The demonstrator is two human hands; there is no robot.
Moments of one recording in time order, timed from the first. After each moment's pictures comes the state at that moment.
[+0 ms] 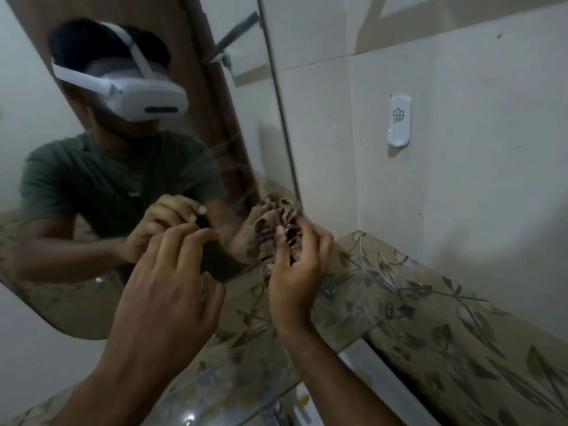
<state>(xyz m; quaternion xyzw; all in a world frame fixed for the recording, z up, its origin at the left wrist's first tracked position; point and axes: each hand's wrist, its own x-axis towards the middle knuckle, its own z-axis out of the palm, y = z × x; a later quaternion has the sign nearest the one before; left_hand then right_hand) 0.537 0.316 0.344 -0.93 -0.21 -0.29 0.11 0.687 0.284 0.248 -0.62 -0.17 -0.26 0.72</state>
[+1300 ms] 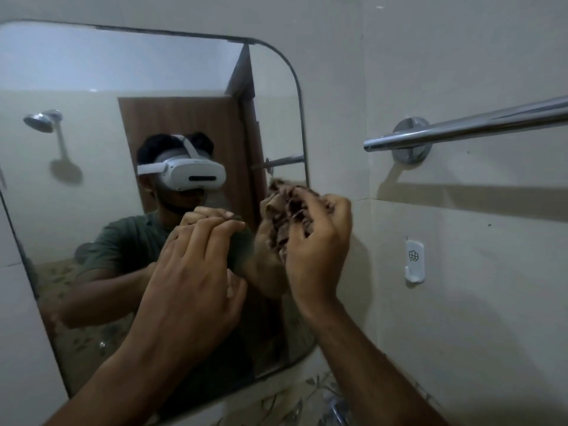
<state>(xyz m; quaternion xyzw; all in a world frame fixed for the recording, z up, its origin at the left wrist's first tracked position) 0.567 0.319 0.461 -0.88 -0.18 -0.40 0.15 0.733 0.273 0.443 -0.57 -0.32 -0.39 0.66</state>
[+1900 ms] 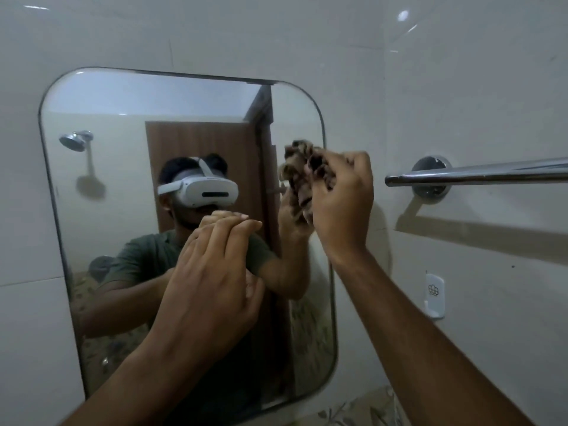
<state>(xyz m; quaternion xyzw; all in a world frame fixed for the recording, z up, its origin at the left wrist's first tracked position) 0.566 0.322 0.483 -0.86 -0.17 -0.45 0.15 0.755 0.269 0.541 -0.54 -0.37 -0.43 0.62</state>
